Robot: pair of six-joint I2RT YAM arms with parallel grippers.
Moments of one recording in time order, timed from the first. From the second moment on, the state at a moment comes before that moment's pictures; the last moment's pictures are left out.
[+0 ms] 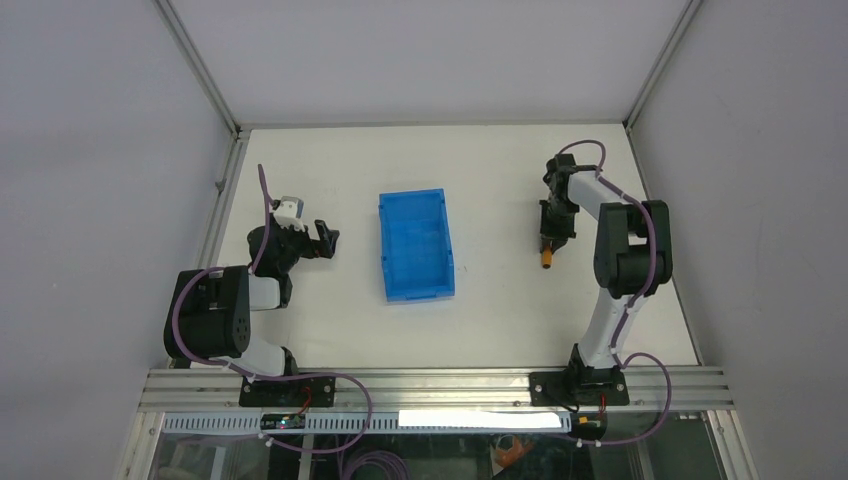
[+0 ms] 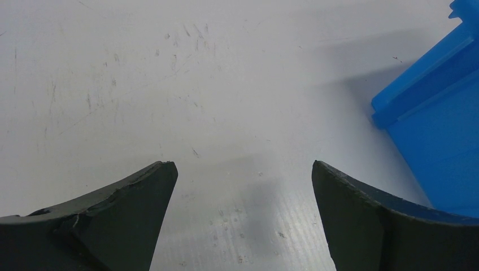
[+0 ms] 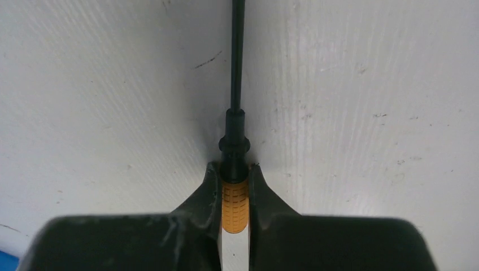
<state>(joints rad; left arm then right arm) 0.08 1.51 0.31 0.90 0.32 -0.05 0.07 1.92 1.31 -0.87 0.05 0.20</state>
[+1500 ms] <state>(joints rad) 0.08 1.51 0.31 0.90 0.32 -0.05 0.87 2.00 1.72 -0.92 0.18 0.54</state>
